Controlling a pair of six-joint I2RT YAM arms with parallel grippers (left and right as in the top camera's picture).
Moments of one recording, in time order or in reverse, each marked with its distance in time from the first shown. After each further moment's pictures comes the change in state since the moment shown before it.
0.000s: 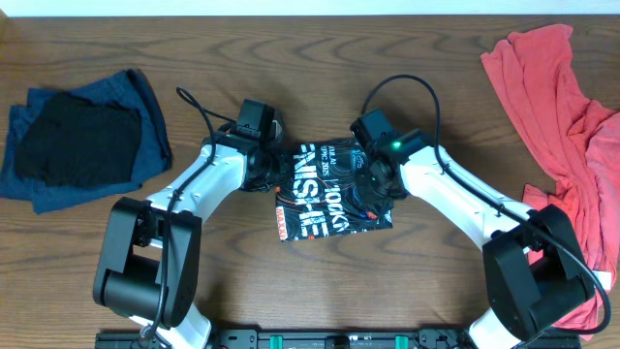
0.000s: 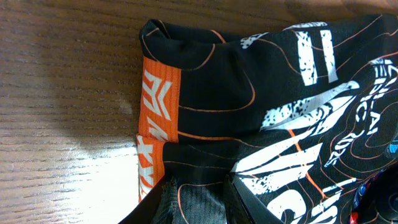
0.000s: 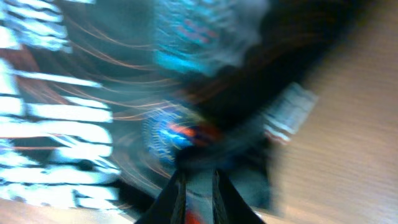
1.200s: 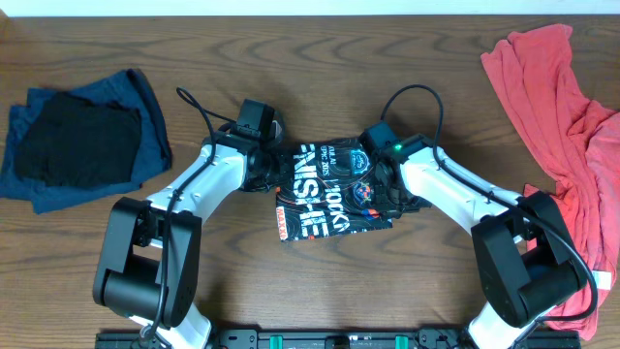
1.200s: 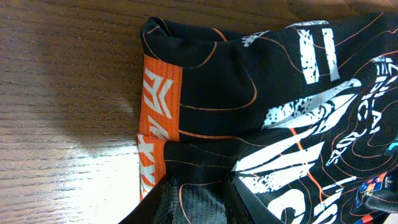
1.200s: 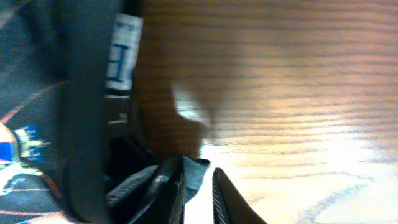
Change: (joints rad) left arm 0.000 0.000 0.000 -0.004 0.000 0.000; right arm -0.035 0.053 -0.060 -0.129 0.270 0.155
